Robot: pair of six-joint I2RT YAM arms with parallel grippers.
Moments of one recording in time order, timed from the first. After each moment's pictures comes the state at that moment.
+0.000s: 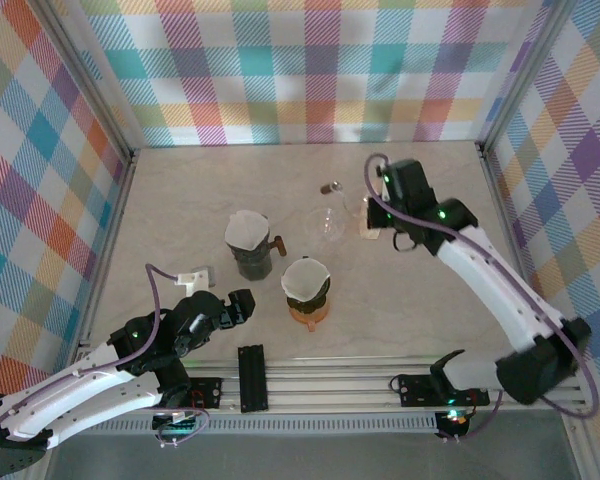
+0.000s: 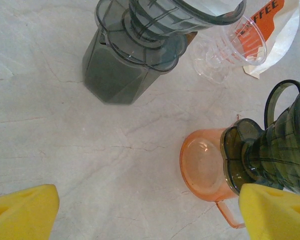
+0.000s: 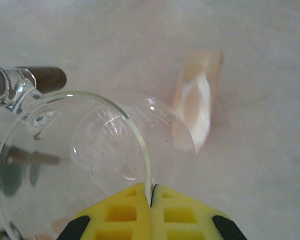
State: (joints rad) left arm -1.00 0.54 0.56 -0.76 -0.44 -0.99; right arm 0.52 1.26 1.30 -0.82 0.19 0.32
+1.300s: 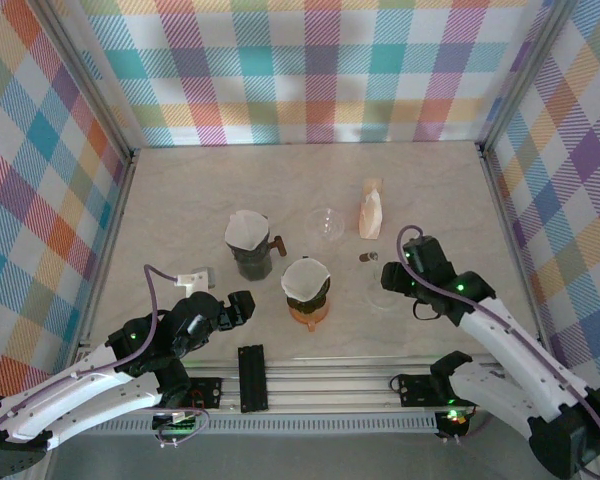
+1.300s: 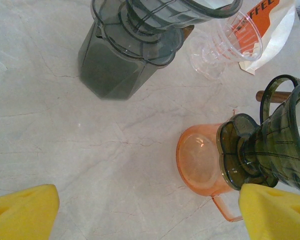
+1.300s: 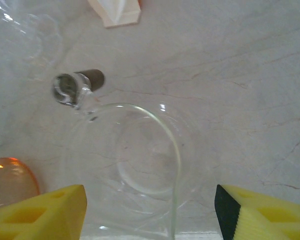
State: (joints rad) left arm -1.00 0.53 0.56 -0.77 -0.42 -0.99; right arm 0.51 0.86 0.74 -0.81 0.16 0.60
